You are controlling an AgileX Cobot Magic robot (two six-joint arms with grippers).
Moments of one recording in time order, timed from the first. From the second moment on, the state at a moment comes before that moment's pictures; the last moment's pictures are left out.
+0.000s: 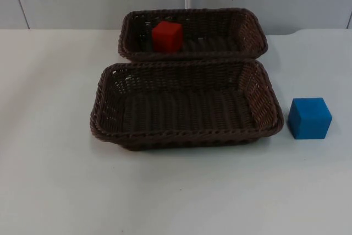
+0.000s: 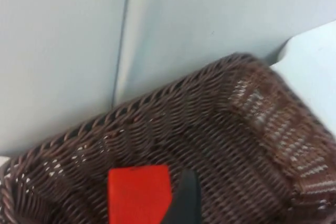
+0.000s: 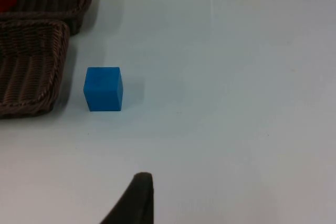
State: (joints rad) right arm 0.06 0.00 -0.52 -0.07 1.08 0.03; left arm -0.25 2.33 -2.12 -0.68 0.67 0.56
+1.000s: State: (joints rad) right arm 0.06 0.00 -0.52 -0.07 1.08 0.03; left arm -0.25 1.99 -1.97 -0.41 0.82 0.29
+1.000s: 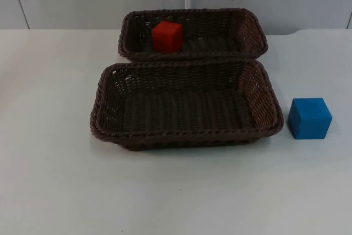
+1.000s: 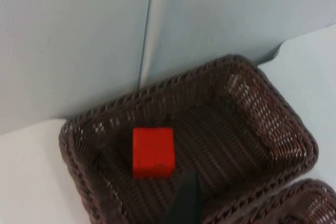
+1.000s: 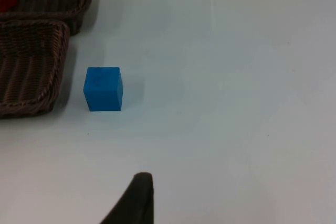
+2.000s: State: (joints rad) right arm 0.06 0.00 -0.52 -0.07 1.08 0.03; left arm -0.25 1.31 -1.10 -0.38 0.47 0.27
